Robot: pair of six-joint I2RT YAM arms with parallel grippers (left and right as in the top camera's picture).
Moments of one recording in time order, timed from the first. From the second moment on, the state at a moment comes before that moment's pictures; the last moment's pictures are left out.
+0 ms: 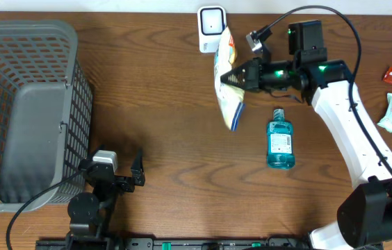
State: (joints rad) left arm -0.07 0.01 0.08 -0.26 0.13 -0.09; right arm 0.21 1.70 1.47 -0.64 -0.95 0.38
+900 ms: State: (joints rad) left arm -0.07 0.01 0.08 -0.26 0.13 -0.09; right arm 0.37 2.19 1.96 -0.23 -0.14 0.13
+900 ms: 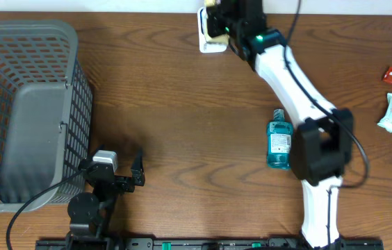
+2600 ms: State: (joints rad) left arm -0.07 0.01 0.08 -0.26 0.13 -0.09; right arm 0.00 2.20 2.37 -0.98 0.30 0.02
